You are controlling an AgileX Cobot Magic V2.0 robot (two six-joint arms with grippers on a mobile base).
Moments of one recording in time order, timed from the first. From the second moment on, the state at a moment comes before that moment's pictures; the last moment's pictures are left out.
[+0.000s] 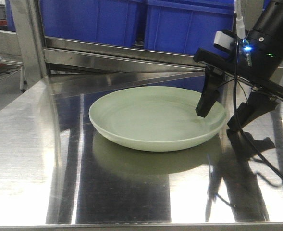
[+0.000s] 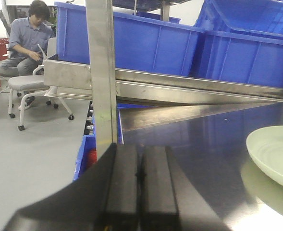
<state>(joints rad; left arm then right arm) -0.17 0.00 0.01 -0.03 0.03 0.03 0.18 1.86 -1.28 0.56 0.93 -0.02</state>
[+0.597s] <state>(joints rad) -0.17 0.00 0.01 -0.03 0.03 0.03 0.18 1.83 -1.29 0.55 0.94 -0.02</state>
